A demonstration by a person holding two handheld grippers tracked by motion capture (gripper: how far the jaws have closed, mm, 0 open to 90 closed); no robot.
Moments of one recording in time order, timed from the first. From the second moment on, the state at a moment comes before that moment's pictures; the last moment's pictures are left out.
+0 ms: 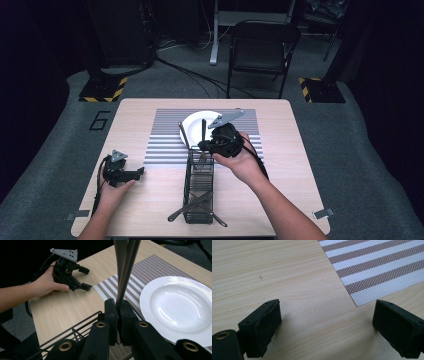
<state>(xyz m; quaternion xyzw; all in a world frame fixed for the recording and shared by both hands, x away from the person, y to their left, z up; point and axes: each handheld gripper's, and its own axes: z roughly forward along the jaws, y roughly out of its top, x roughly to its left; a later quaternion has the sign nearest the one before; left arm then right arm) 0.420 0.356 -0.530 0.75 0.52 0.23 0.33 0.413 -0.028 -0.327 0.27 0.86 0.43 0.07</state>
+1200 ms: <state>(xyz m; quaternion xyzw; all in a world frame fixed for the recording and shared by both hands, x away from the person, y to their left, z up) 0.420 0.356 -0.530 0.75 0.52 0.23 0.33 0.432 -0.080 -0.294 0.31 0.86 0.40 0.07</state>
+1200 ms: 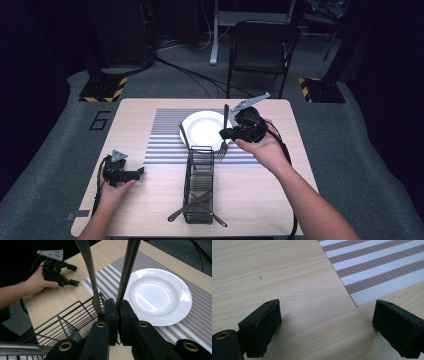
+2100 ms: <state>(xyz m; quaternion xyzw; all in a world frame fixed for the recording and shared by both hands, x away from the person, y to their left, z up) 0.420 0.356 -0.530 0.75 0.52 0.23 0.33 0.460 -0.112 -0.346 0.37 0.85 0.37 0.11</state>
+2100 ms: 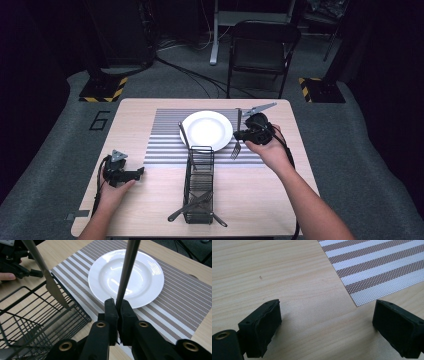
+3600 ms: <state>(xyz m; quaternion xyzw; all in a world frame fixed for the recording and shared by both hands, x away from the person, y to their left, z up) 0.420 0.356 -0.530 0.75 0.52 0.23 0.33 0.499 -0.133 -0.418 0.44 0.83 0.32 0.13</state>
